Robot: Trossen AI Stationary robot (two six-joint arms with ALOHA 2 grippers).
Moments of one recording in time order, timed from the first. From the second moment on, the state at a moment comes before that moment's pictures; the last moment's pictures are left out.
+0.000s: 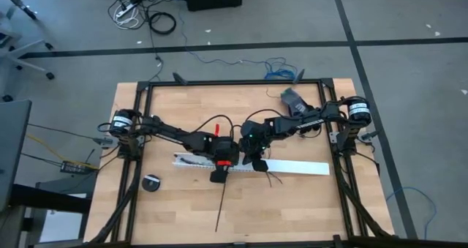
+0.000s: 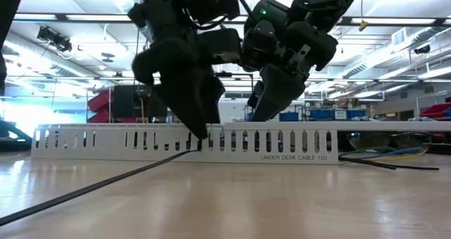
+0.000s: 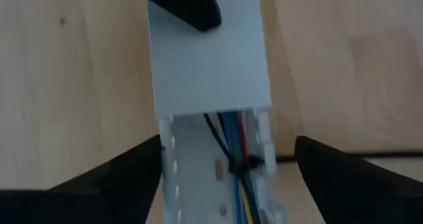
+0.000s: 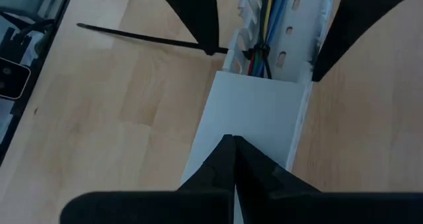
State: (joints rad) left arm -0.12 1.85 1.21 -0.45 0.02 0.07; right arm -0.04 1.83 1.05 -0.23 -0.42 -0.05
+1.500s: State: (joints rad) left arm -0.12 1.85 1.13 -0.47 -0.06 -0.01; right arm -0.04 1.83 1.04 -0.21 -0.45 -0.05
